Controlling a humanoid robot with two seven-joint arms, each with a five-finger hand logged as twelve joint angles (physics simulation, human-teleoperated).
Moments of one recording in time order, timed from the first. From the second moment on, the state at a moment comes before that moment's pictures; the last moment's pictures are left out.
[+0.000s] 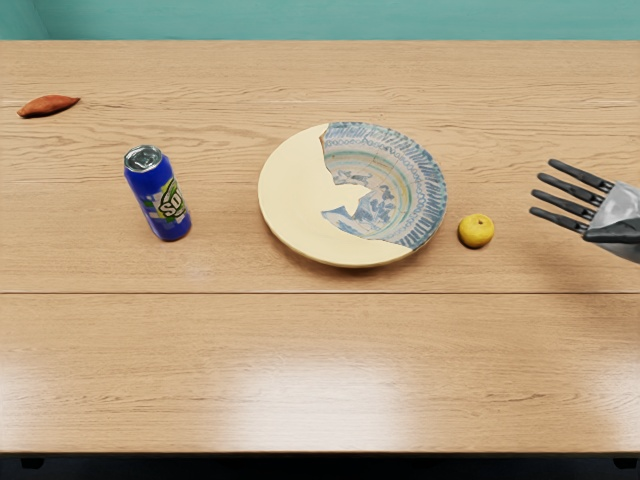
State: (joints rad) left arm -0.03 0.00 0.39 -0.19 0.24 0.10 0.18; right arm 0.20 -0.67 1.45 1.14 0.04 0.61 -0.61
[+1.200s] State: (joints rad) left arm -0.03 0.00 0.39 -0.19 0.24 0.10 0.18; right arm 0.45 -0.50 0.94 1.66 -1.38 -0.10 -0.61
